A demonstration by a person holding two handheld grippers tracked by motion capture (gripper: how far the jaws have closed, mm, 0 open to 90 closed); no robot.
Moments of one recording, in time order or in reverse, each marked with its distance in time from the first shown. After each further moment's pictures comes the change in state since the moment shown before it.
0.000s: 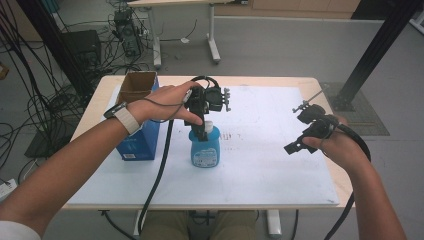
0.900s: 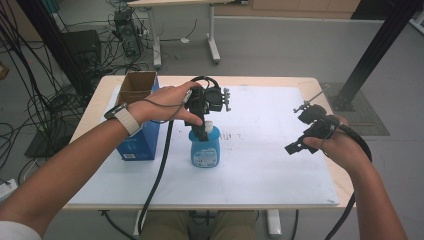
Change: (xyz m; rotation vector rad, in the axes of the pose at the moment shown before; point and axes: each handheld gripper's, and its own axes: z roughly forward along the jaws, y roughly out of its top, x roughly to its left) left arm 0.000 -0.002 0.000 -0.008 0.001 -0.002; right arm 0.000 -0.002 0.000 -0.001 -0.003 0.001
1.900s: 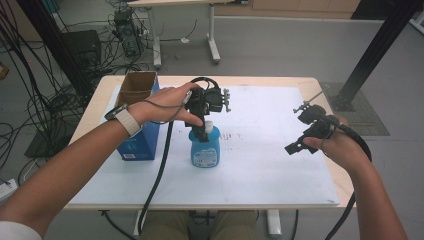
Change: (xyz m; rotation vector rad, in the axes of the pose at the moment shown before) left arm 0.000 0.000 0.003 -0.002 -0.005 -0.001; right arm -0.001 0.000 0.001 0.003 0.003 0.001
